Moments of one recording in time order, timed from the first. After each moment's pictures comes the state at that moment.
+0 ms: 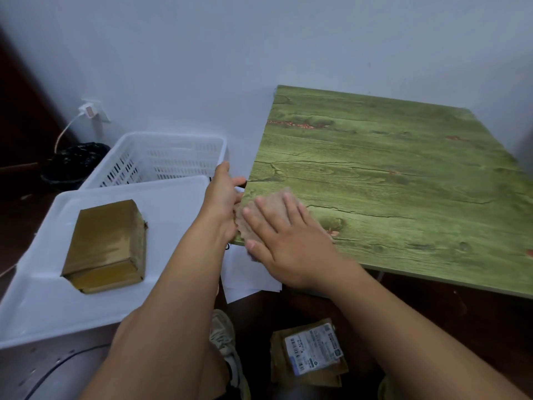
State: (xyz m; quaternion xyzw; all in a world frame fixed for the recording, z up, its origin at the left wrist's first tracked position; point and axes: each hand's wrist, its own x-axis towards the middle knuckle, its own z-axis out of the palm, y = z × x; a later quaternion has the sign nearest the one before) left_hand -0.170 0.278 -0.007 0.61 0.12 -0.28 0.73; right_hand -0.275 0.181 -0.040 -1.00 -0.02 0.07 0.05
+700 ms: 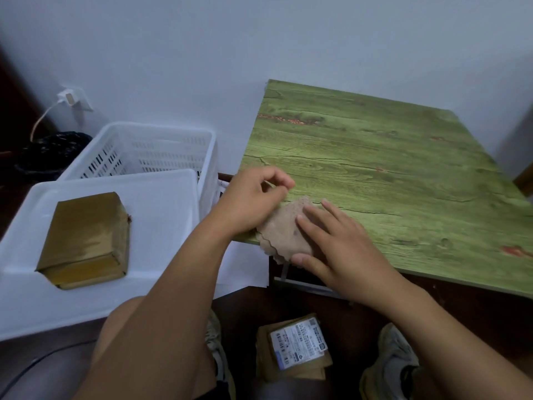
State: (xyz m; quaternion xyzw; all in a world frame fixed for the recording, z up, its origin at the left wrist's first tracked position) left_hand -0.197 0.261 -0.005 0.78 -0.32 -0.12 0.52; right_hand -0.338 0.121 -0.039 -1.00 0.02 -0.04 0.05
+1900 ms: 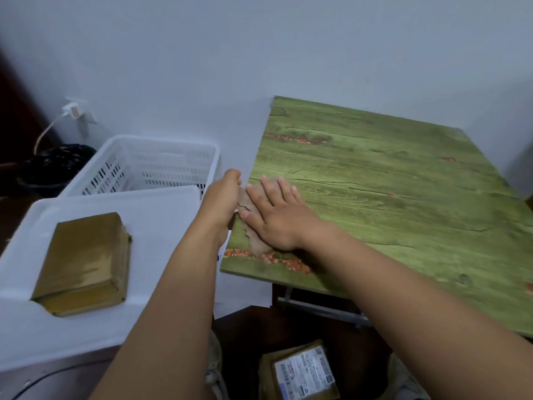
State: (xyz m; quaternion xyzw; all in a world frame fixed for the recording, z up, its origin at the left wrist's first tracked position) left_hand -0.140 0.259 0.000 0.72 0.04 -0.21 0.66; right_hand -0.187 0.140 -0.034 -0.99 0.04 0.12 0.08
